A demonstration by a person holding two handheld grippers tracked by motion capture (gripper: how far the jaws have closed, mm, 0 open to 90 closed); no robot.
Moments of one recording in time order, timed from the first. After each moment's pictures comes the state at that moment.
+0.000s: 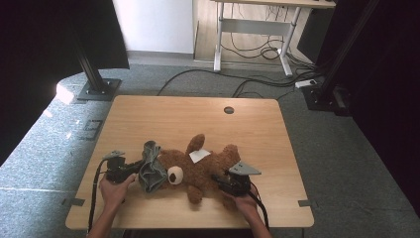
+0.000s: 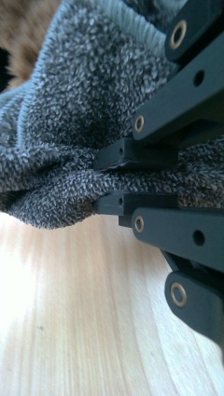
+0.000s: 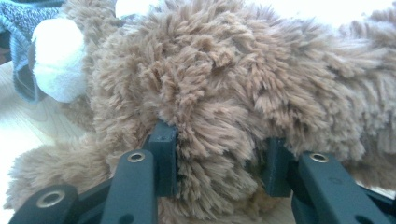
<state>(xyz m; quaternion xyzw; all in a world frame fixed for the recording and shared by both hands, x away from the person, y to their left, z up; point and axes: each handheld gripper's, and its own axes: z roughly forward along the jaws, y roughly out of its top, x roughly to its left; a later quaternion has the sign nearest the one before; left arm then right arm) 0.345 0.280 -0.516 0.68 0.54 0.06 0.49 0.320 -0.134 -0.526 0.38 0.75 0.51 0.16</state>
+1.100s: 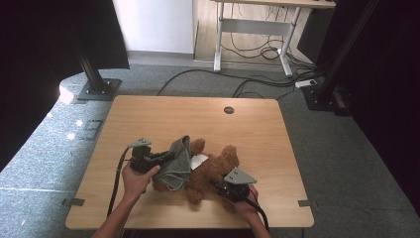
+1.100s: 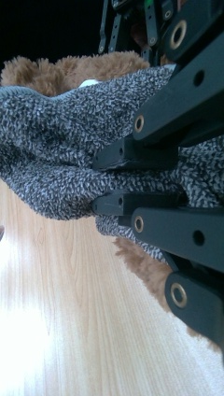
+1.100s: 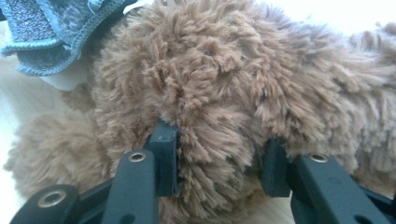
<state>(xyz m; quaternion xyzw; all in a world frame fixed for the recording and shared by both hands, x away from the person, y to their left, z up) 0.357 0.202 -0.468 0.74 0.44 0.03 0.51 0.303 -0.127 -0.526 0.31 0.78 0.50 0.22</state>
